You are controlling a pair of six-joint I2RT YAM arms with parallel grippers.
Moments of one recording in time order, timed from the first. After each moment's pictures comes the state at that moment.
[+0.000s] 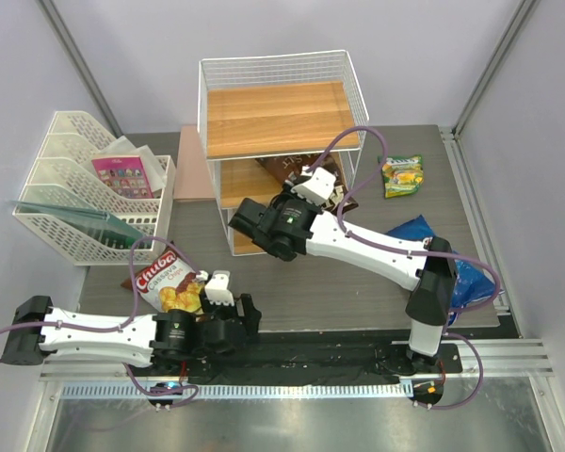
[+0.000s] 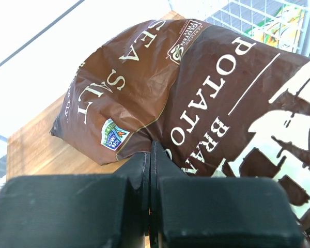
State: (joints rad) left arm -1.52 0.77 0.37 -0.55 -0.80 -1.22; right arm 1.13 1.82 1.78 -1.08 1.41 1.55
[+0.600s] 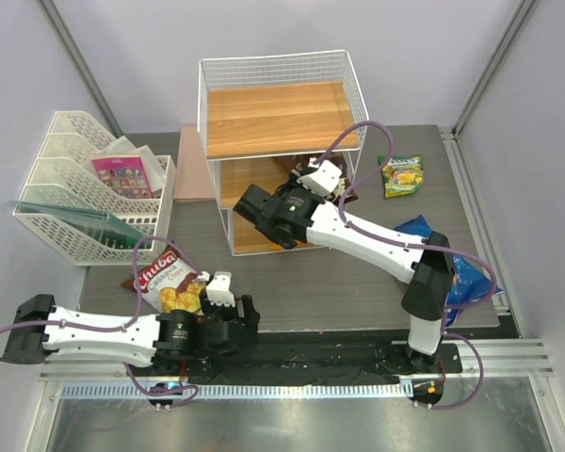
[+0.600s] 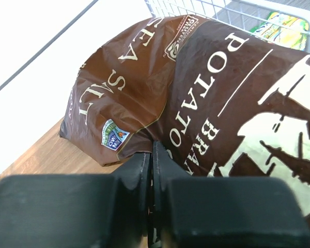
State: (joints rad) left arm -1.52 0.80 0.37 -0.56 -0.80 -1.23; right arm 1.05 1.84 1.79 -1.05 1.42 1.57
